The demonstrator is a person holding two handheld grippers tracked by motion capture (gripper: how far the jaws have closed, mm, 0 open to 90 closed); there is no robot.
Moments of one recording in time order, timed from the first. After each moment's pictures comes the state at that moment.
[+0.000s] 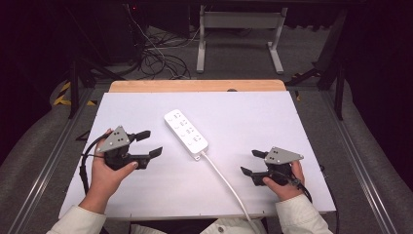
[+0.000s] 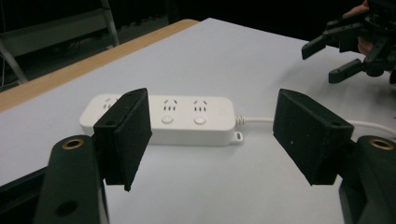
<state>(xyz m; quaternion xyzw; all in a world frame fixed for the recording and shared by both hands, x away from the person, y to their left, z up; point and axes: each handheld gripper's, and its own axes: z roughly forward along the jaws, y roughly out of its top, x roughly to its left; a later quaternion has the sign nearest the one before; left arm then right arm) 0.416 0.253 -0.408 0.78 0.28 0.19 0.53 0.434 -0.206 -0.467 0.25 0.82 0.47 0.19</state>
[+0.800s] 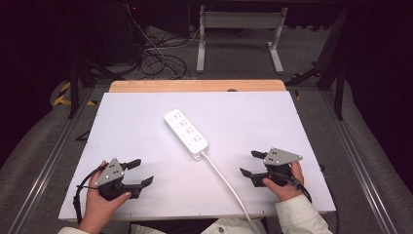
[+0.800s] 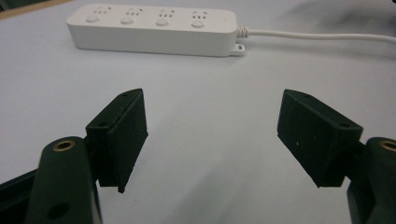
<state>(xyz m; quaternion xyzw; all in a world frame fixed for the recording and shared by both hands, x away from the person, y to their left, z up) 0.376 0.275 -0.482 0.79 0.31 0.19 0.49 0.433 -0.204 -0.468 0.24 0.83 0.47 0.19</state>
